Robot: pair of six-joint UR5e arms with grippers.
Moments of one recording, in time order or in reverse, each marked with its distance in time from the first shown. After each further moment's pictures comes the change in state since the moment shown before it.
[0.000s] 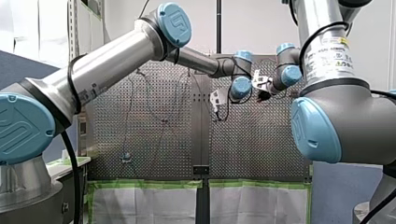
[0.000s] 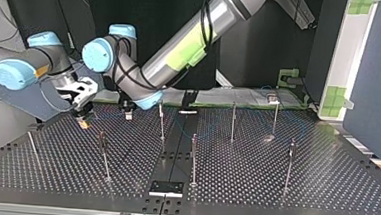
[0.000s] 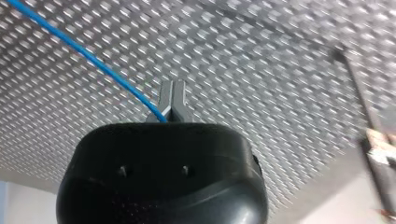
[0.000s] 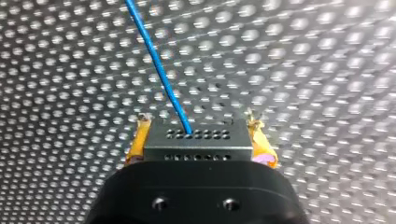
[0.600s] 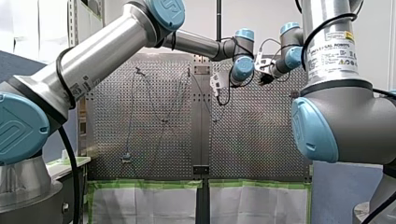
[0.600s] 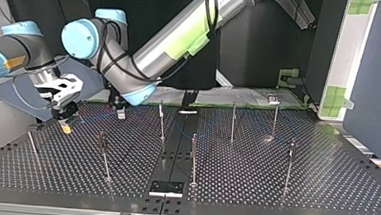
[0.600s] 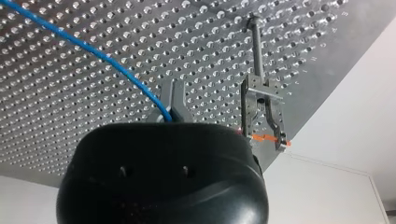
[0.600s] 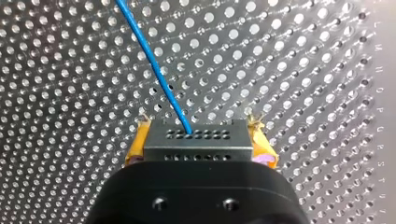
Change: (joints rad) left arm -0.043 0.089 -0.001 -0.050 -0.075 0.000; right arm -0.017 -0.120 -0.005 0.054 -0.021 0.009
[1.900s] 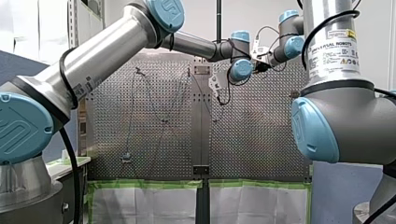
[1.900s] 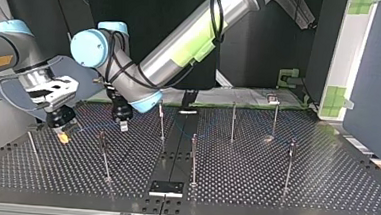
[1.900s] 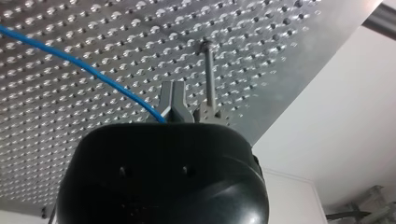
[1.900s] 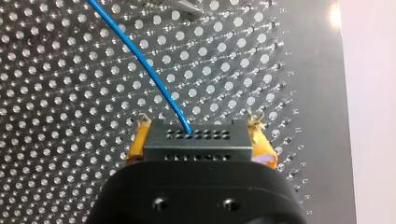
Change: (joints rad) left arm 0.038 0.000 0.001 0.141 -0.017 -0.031; right arm 0.015 -0.035 -0.065 0.016 -0.087 0.001
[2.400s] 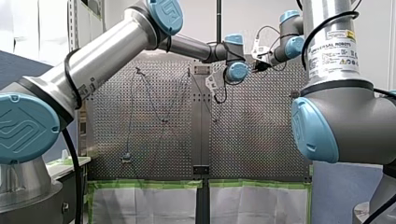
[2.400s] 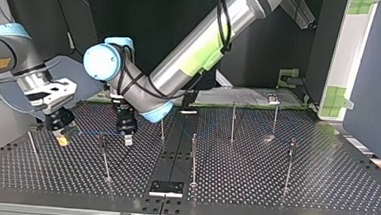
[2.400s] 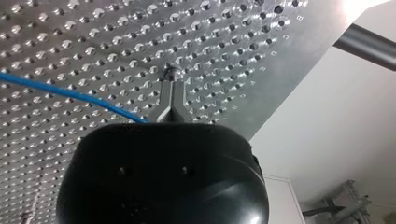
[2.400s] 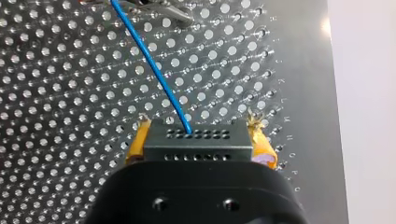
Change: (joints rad) left arm 0.053 -0.002 -0.003 0.117 0.038 0.056; right arm -0.007 0.014 -0.024 -0.010 -0.031 0.000
